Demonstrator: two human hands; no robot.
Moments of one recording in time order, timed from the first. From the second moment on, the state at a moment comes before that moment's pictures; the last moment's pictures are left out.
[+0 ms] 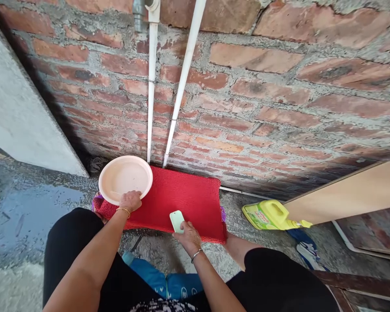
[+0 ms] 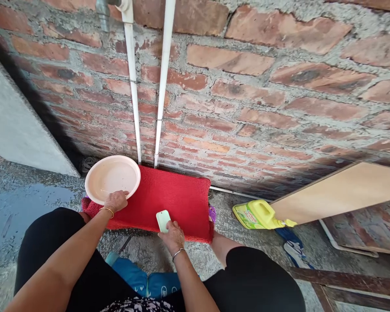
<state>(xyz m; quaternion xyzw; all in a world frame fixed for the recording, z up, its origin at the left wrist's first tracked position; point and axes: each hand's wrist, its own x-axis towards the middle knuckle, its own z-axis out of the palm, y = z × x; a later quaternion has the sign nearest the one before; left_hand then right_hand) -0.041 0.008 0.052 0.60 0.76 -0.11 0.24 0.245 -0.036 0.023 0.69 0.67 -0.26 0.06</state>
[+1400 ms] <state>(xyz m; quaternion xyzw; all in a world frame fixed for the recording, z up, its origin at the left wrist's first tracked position) -0.039 0.009 0.054 0.59 0.76 -0.12 0.24 0.320 -0.008 0.021 0.80 0.57 -0.19 0.07</state>
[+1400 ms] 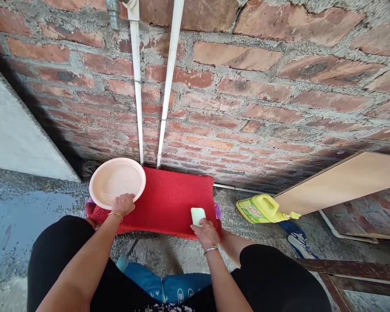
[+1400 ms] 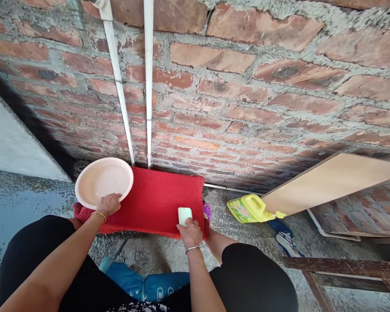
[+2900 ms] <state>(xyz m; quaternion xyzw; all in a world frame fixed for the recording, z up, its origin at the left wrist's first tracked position) -0.036 0.009 0.061 0.59 0.76 -0.12 0.25 0.304 0.007 0.018 0.78 0.59 -0.21 -0.06</state>
